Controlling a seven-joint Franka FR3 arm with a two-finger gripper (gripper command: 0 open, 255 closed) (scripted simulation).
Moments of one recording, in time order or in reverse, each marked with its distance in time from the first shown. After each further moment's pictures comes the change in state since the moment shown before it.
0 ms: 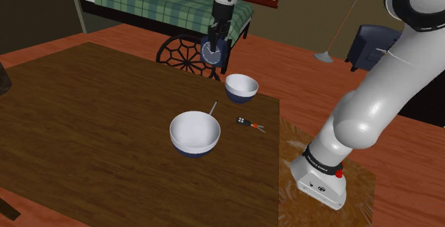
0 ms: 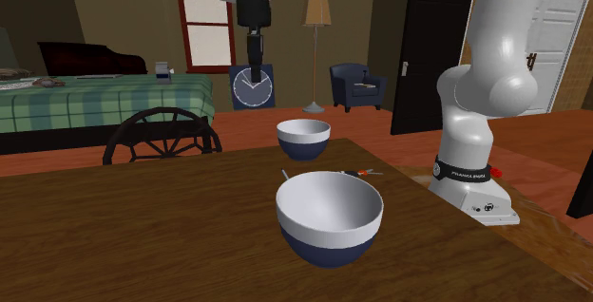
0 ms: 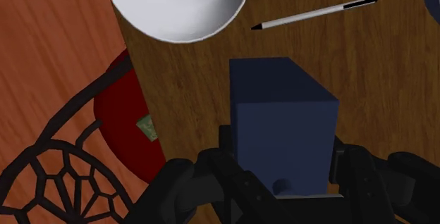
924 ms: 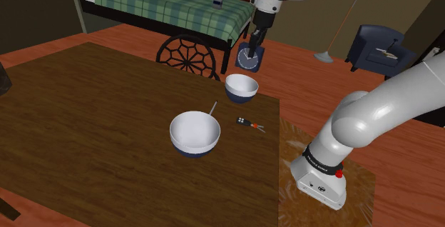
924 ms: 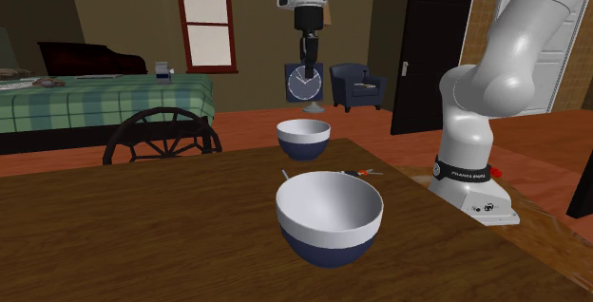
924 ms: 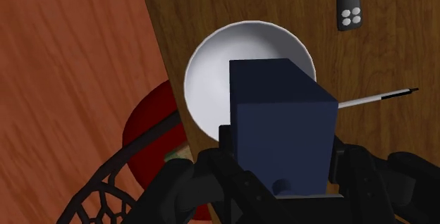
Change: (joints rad) arm -0.083 -0.361 -0.120 -0.359 -0.030 0.000 -0.188
